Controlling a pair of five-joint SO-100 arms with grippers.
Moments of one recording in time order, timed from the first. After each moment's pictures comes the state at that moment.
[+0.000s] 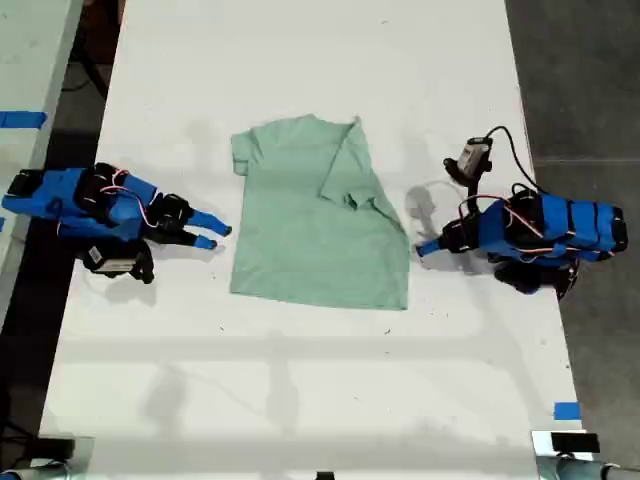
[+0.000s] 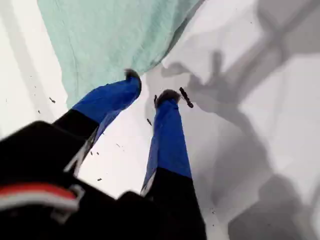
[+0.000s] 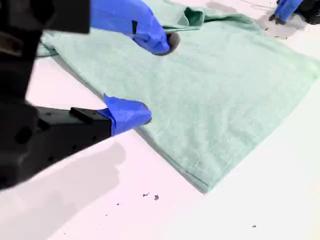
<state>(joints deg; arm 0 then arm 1) 1.1 204.8 185.8 58.3 -20.6 7.5 200.1 174.0 80.8 -26.0</state>
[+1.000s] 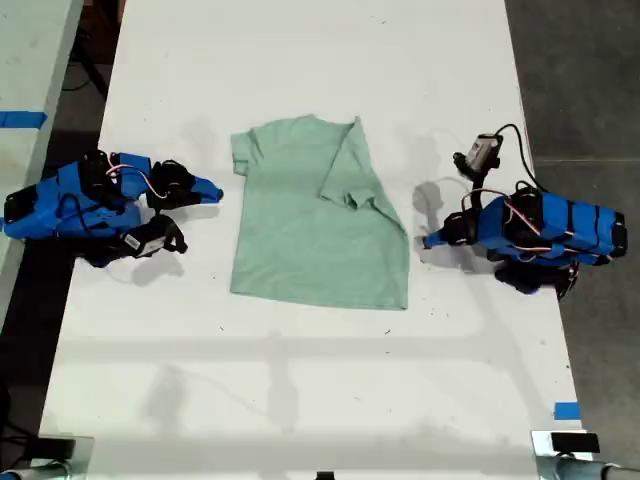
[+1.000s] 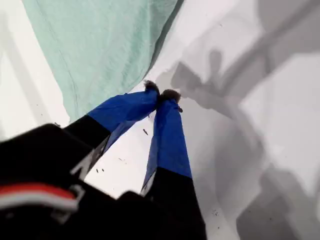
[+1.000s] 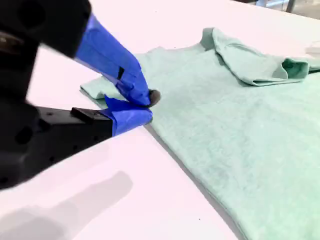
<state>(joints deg) -23.6 205.0 185.8 58.3 -3.8 12.0 200.3 174.0 80.8 -21.2</state>
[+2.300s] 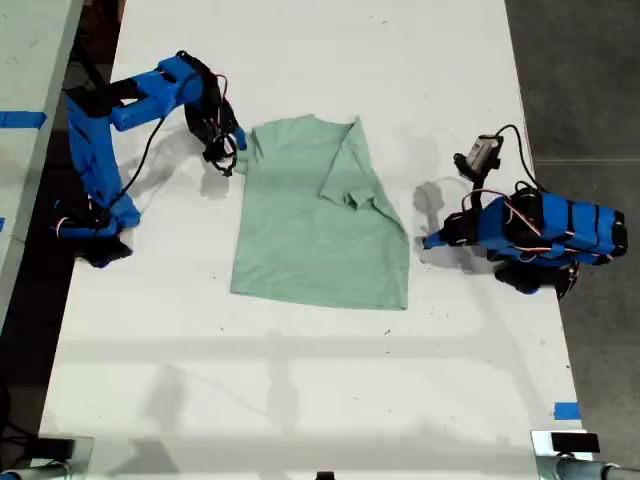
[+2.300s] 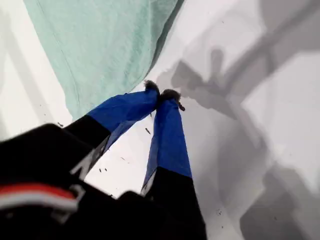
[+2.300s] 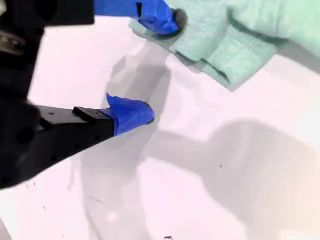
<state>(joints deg) -58.6 73.7 86.3 78.8 38.7 11.3 200.3 174.0 80.8 -19.8</state>
